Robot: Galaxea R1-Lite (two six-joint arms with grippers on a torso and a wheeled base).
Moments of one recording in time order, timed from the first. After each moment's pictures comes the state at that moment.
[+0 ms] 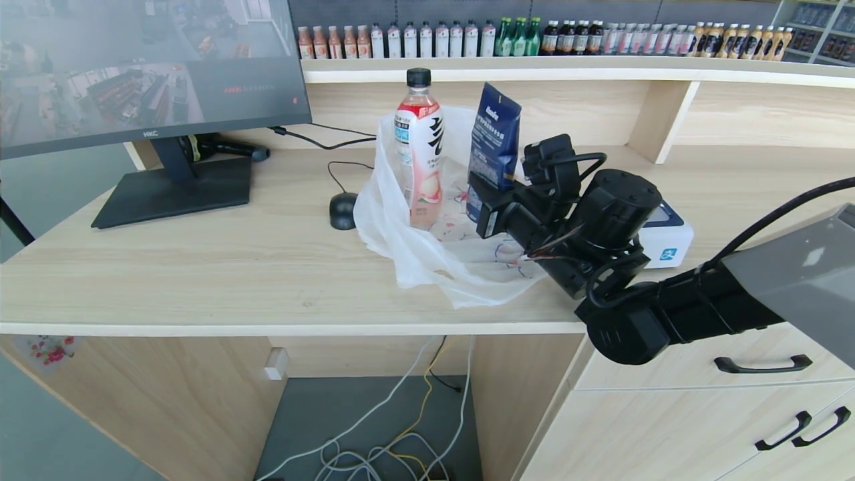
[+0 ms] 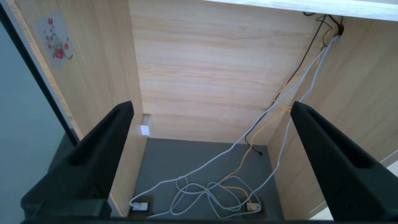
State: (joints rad) left arm 0.00 0.00 0.00 0.00 0.00 -0.01; right arm 0.54 2.12 -1.20 -1.23 -0.01 -0.15
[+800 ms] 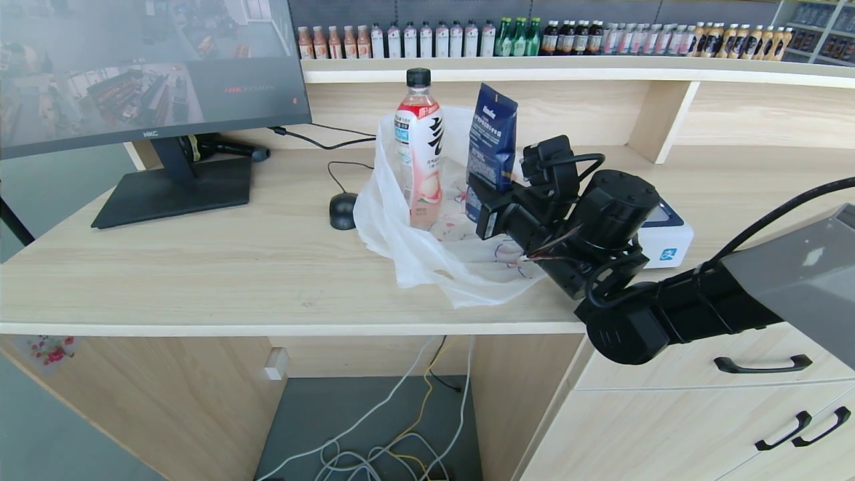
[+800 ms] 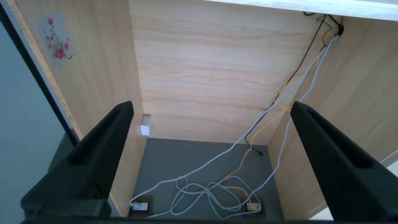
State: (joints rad) left arm 0.00 0.00 0.00 0.00 0.00 -0.01; right arm 0.54 2.12 -1.20 -1.22 -0.01 -0.14
